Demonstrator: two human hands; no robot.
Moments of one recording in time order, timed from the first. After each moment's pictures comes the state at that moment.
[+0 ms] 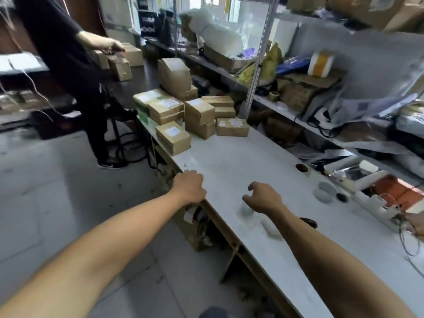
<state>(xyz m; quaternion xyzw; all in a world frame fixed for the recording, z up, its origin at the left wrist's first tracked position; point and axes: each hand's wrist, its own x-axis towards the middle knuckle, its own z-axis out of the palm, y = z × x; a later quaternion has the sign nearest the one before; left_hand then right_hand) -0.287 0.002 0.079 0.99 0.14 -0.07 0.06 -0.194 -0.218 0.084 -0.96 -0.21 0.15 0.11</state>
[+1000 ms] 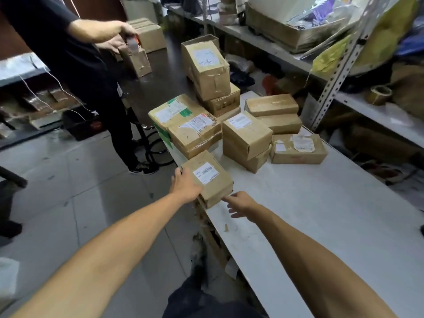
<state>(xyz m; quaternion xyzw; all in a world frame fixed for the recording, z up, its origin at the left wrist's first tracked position) -0.037 0.323 0.000 0.86 0.40 -0.06 0.29 0.053 0.148 -0.027 -0.80 -0.10 0.47 0.37</state>
